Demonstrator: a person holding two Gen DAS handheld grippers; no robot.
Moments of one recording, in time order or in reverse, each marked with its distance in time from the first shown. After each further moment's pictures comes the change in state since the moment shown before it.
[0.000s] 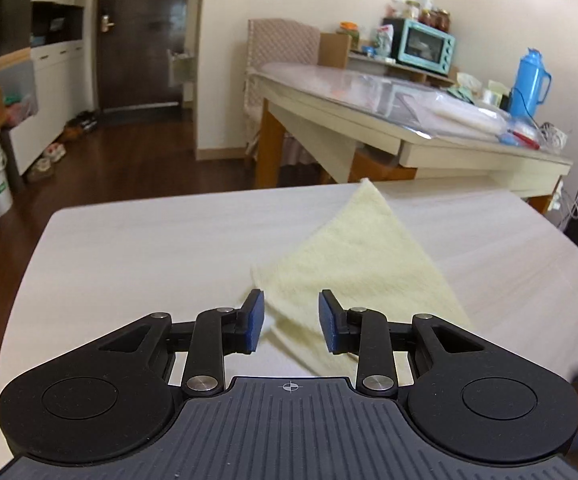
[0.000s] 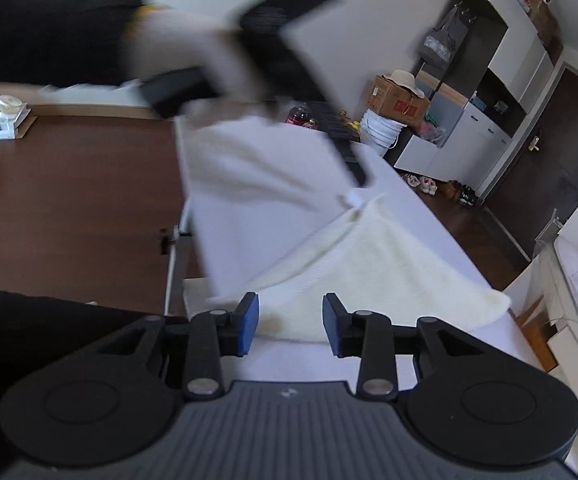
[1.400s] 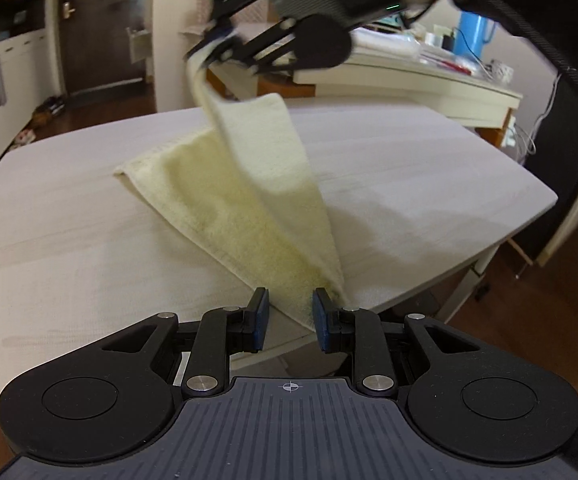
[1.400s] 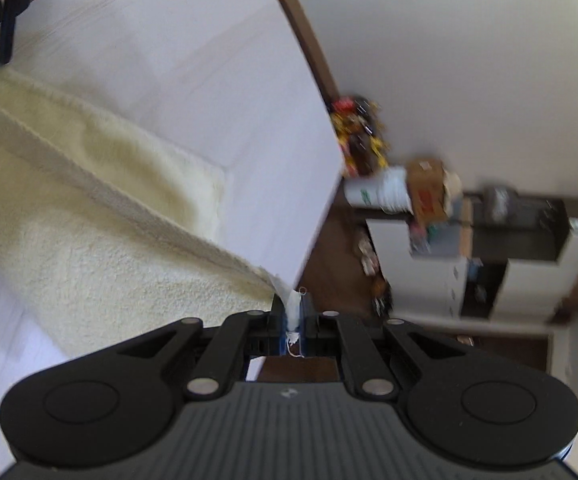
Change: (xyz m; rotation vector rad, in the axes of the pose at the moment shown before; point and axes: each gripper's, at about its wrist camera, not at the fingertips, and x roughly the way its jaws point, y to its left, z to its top) left arm -0.059 -0.119 -0.108 0.058 0.069 -0.046; right arm 0.126 -0.108 0.025 -1.031 0.126 -0.153
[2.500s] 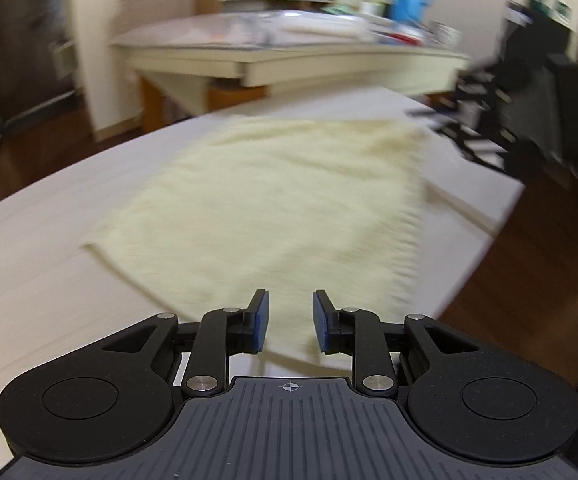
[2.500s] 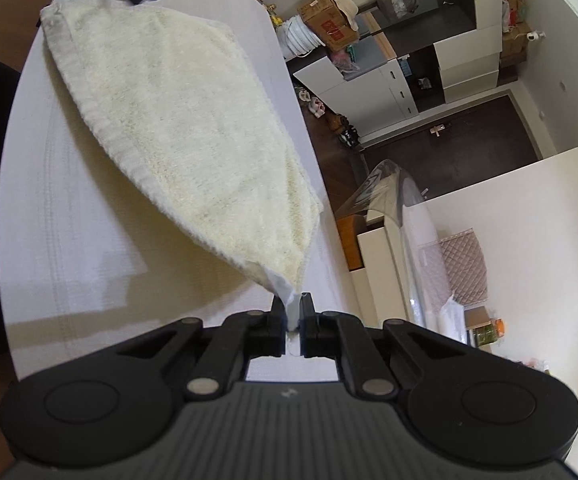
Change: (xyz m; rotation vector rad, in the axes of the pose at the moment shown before) left arm 0.033 0.021 0.055 0.245 0.102 -0.175; right arm -0.164 0.135 -0.078 0.647 0.388 -0.143
